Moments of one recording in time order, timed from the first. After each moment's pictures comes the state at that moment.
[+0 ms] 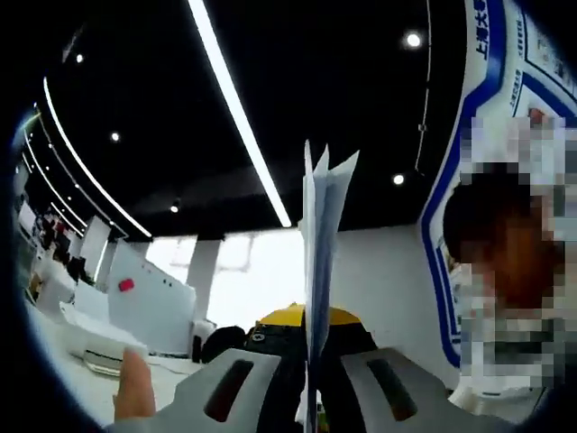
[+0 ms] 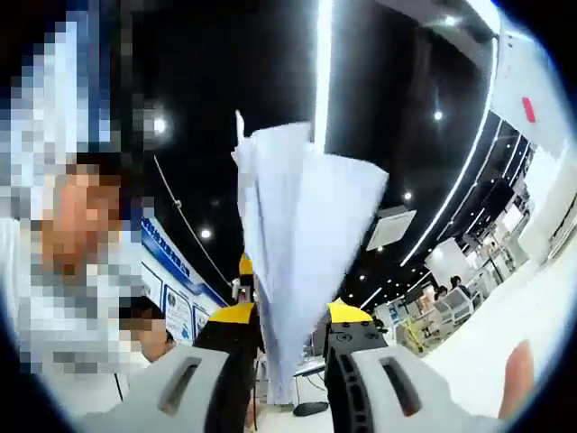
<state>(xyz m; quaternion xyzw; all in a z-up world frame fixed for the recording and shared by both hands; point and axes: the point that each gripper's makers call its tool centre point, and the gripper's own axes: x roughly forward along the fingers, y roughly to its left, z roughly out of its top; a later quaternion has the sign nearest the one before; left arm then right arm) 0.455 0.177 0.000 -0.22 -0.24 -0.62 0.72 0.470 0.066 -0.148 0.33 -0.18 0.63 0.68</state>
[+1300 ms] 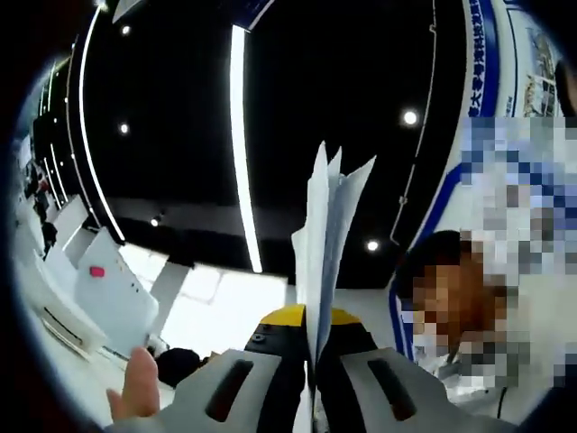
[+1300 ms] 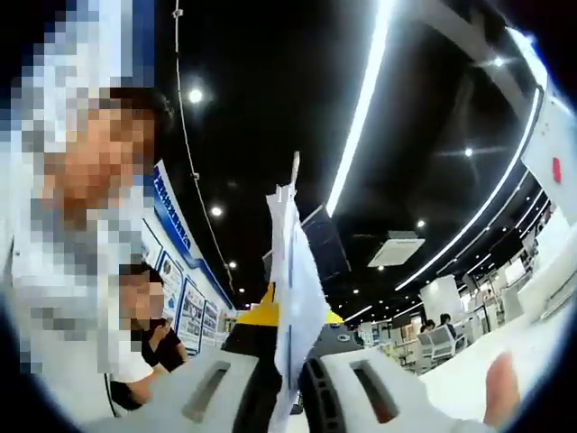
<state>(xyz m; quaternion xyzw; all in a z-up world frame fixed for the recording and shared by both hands) 0.446 0.224 -0.059 -0.35 -0.29 -0.64 0.61 0.436 0.072 -0.135 0.23 -0.25 0.61 0.71</state>
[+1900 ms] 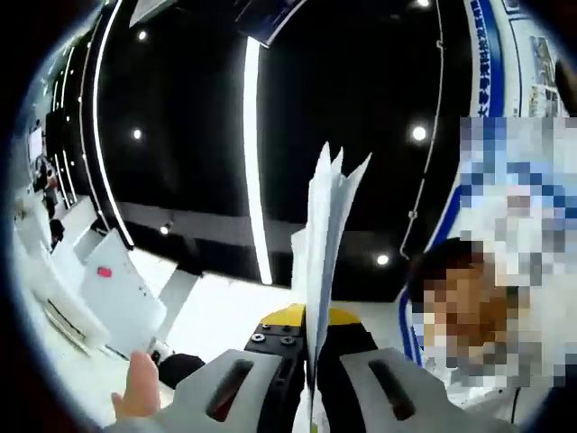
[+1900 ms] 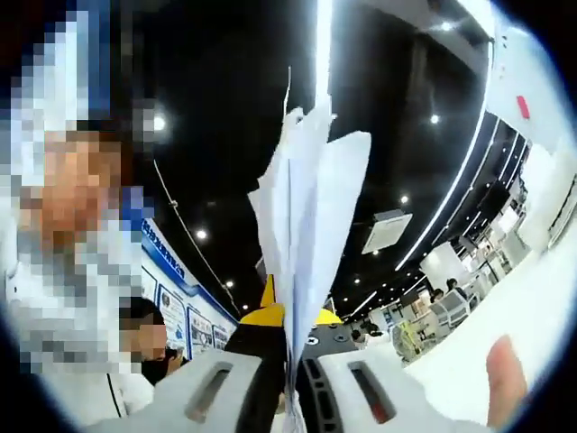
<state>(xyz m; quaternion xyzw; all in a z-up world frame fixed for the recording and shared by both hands) 0.466 0.221 -0.074 -0.35 -0.28 -0.60 0.66 0.449 0.084 -0.157 0.33 -0.18 0.61 0.69</state>
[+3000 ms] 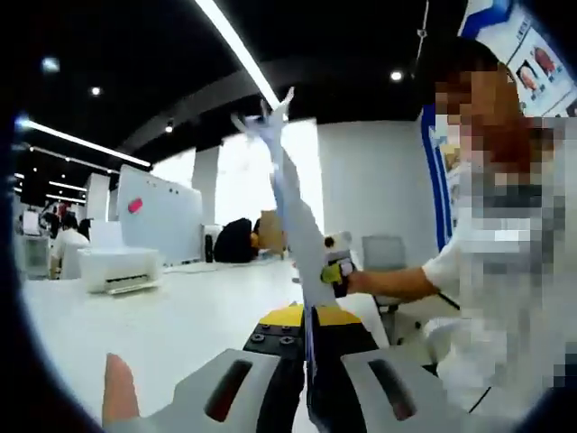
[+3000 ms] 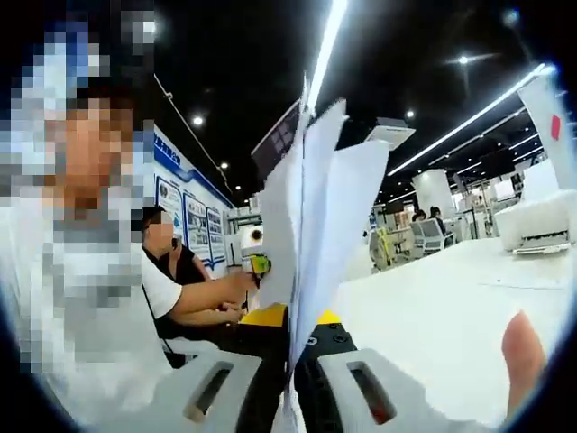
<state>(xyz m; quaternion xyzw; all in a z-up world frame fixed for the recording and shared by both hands) 0.448 0.169 -0.199 -0.01 -0.05 -0.65 0.76 0.441 0.012 -0.221 0.10 0.00 0.66 0.74</state>
